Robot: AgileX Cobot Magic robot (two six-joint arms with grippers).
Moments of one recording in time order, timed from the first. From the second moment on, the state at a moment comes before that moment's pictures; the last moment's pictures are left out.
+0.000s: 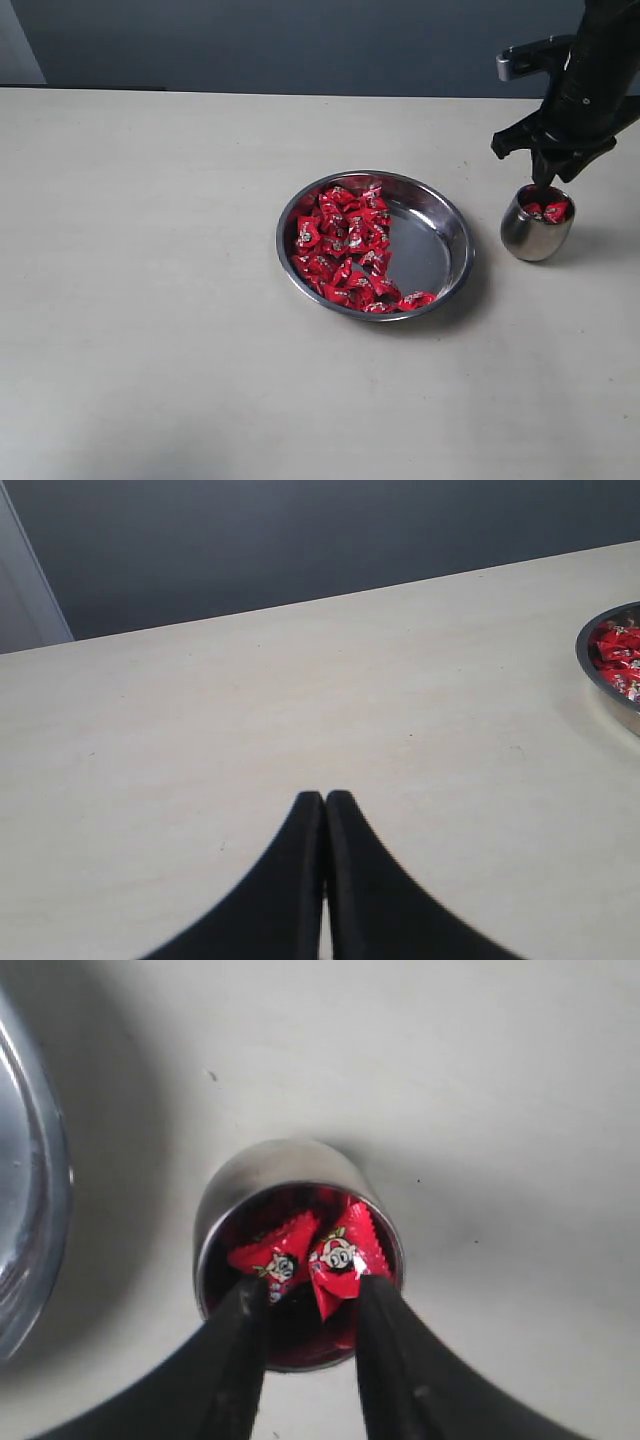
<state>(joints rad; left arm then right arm) -0.06 0.00 0.00 0.14 0.31 -0.05 0.12 1.96 -1.52 -0.10 1.12 -0.12</state>
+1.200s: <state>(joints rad) -0.06 0.00 0.00 0.14 0.31 -0.05 0.36 2.16 -1.52 0.34 0.92 -0.44</state>
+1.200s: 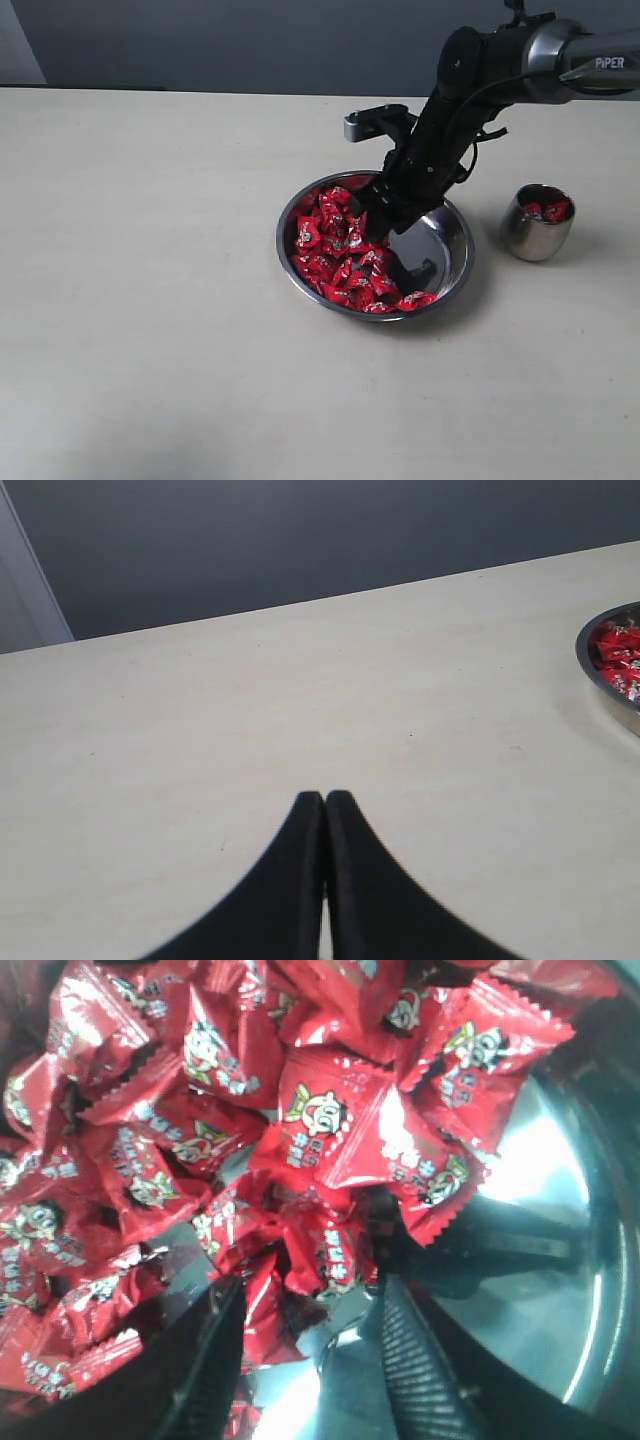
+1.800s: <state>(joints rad) -0.06 0.00 0.00 0.14 0.31 -0.05 0.40 2.18 -1.52 0.33 0.89 -0.45</state>
